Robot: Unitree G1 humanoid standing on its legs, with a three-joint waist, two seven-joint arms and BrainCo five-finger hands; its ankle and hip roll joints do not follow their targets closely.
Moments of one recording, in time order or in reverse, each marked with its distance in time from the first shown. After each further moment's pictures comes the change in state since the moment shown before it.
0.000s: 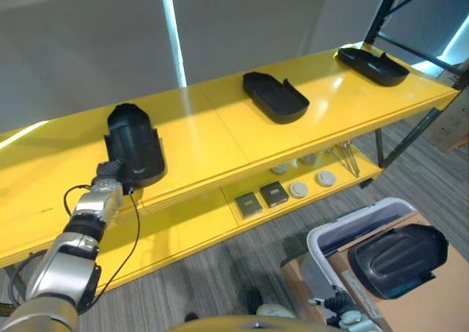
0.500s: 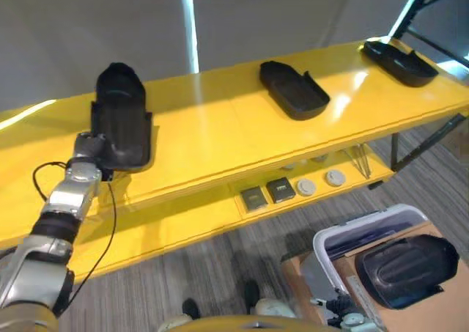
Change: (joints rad) left arm 0.014 0.172 0.015 -0.207 0.160 0.012 -0.068; right arm 0.009 0.004 -0.034 -0.011 0.037 0.007 -0.002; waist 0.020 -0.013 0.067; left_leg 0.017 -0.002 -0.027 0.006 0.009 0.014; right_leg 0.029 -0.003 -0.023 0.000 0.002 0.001
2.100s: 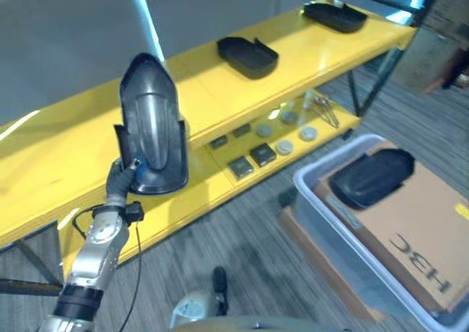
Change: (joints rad) left arm 0.584 -0.257 0.184 -0.582 -0.078 -0.369 -0.128; right arm -0.009 0.039 0.013 0.219 0.079 -0.029 -0.004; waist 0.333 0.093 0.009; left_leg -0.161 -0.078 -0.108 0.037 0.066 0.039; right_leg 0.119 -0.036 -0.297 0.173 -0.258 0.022
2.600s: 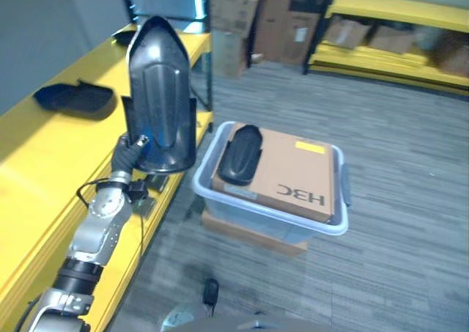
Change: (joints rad) left arm -0.207 0.065 -0.086 -0.005 -0.017 0.077 0.011; right arm 0.038 0.079 -0.034 0.005 0.062 0.014 0.005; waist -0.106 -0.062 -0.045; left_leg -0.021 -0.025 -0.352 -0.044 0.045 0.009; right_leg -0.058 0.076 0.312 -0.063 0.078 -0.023
